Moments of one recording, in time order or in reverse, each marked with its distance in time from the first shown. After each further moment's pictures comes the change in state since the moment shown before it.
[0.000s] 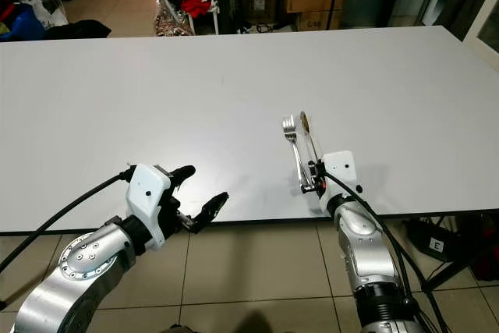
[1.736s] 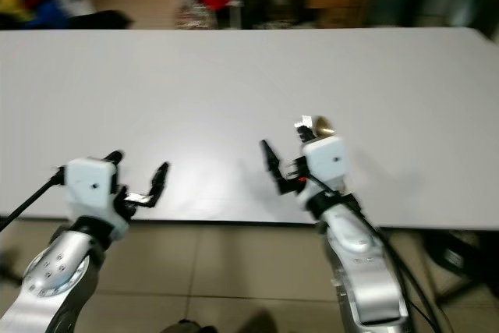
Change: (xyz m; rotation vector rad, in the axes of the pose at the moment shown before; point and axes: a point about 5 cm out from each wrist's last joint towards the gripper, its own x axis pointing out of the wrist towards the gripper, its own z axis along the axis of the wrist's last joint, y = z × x) left arm -0.038 0.030 0.005 -0.020 -0.076 0.527; right arm -0.055 0.055 0.079 0.020 -0.337 0.173
